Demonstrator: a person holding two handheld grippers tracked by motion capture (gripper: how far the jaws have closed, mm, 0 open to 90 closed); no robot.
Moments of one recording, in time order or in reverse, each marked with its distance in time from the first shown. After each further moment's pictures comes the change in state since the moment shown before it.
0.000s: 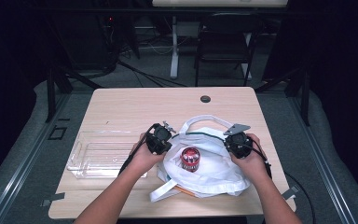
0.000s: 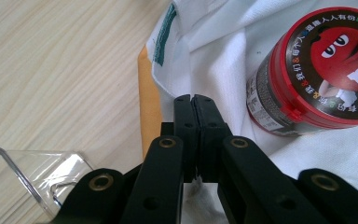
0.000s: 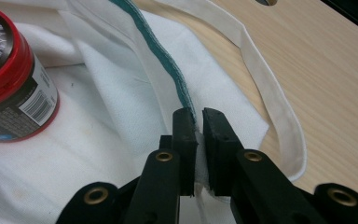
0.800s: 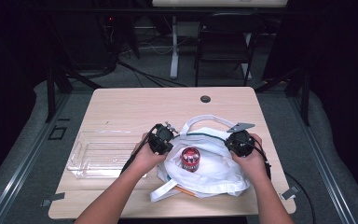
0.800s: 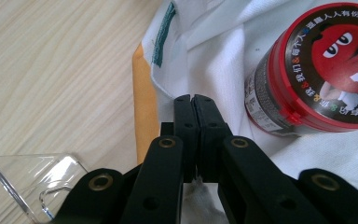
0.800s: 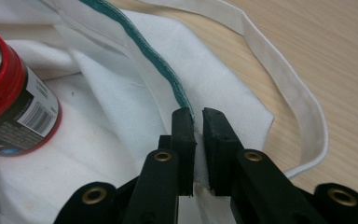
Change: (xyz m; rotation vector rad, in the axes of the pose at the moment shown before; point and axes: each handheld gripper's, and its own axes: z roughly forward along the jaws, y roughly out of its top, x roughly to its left) left arm -0.003 0.005 0.004 0.030 0.001 0.007; right arm -0.009 -0.005 0.005 0.000 0.048 0.118
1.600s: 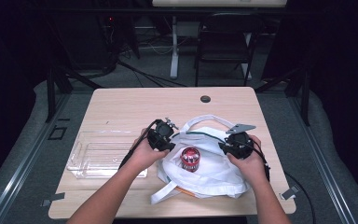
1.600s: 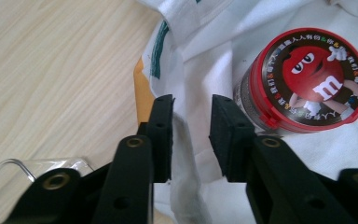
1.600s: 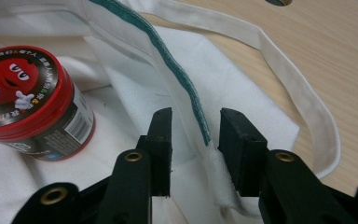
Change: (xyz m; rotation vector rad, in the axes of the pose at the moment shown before) left arm 0.002 0.011 -0.021 -0.019 -0.031 0.015; right arm 0.011 0.002 -0.010 -0.056 0.046 0.011
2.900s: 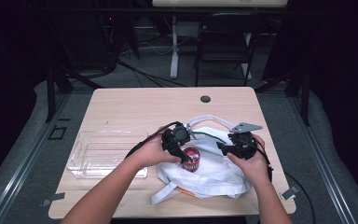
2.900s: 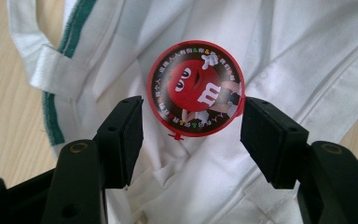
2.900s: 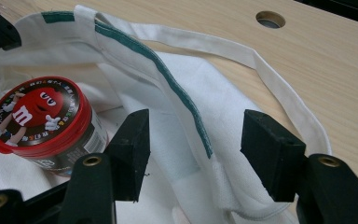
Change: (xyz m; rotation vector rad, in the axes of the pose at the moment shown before) left arm -0.040 0.029 -0.002 0.118 -0.165 0.330; right arm 0.000 0.002 -0.014 -0.080 0.021 0.038
